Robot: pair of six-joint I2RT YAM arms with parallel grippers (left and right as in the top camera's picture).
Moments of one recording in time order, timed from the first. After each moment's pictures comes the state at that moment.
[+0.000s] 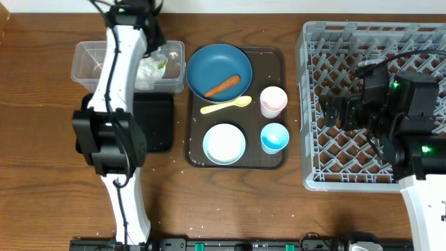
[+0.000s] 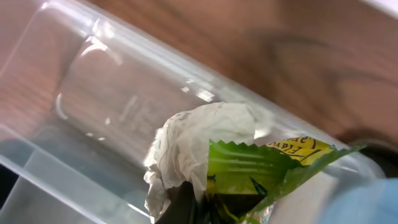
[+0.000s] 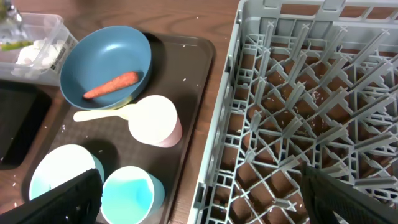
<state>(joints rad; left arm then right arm) -0.04 2.24 2.16 -1.09 -0.27 -0.52 0.00 1.13 1.14 -0.75 -0.28 -0.02</state>
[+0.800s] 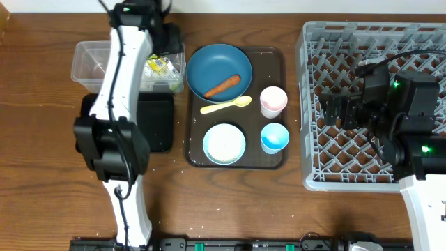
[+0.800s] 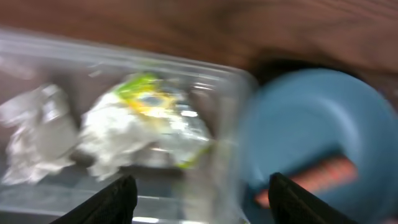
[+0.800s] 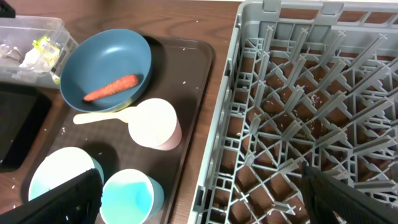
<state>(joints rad) -0.13 2.16 2.16 -1.13 0.00 -0.24 0.00 1.13 1.14 -0.74 -0.28 -0.02</state>
